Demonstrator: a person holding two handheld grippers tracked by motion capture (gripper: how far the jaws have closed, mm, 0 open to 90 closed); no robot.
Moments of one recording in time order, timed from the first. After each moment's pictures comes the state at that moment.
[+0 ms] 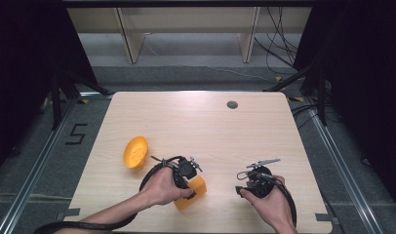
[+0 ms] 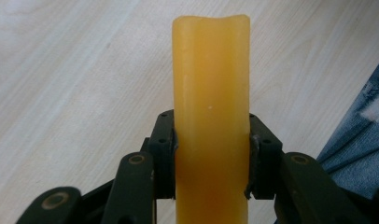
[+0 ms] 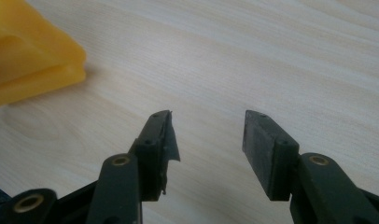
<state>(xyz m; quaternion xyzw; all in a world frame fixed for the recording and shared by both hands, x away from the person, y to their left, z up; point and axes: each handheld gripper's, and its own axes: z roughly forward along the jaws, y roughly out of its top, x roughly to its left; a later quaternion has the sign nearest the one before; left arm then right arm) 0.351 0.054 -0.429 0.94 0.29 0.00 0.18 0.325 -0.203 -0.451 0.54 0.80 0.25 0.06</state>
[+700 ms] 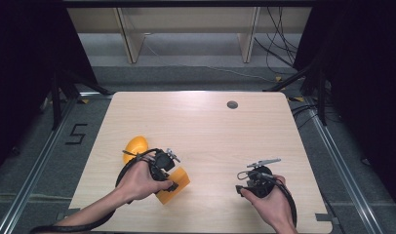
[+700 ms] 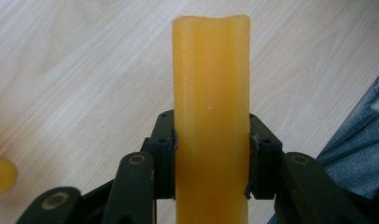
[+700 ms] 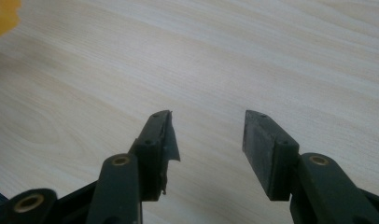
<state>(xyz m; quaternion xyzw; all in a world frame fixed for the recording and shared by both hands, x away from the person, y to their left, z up) 0.358 0.110 -0.409 0.92 0.35 0.01 0.19 0.326 -0.204 -0.450 0.53 0.80 0.26 0.07</state>
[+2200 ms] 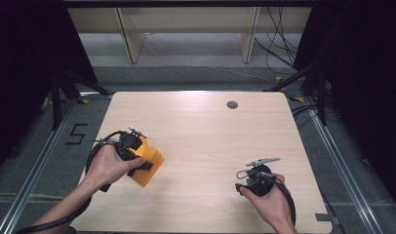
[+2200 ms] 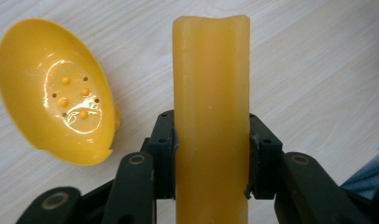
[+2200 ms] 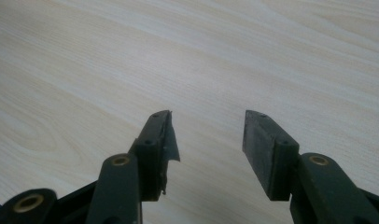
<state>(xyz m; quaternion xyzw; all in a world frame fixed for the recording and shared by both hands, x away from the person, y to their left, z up) 0.384 0.182 -0.377 0.85 0.47 0.04 0.22 0.328 -0.202 -0.449 0.53 0.80 0.26 0.08</state>
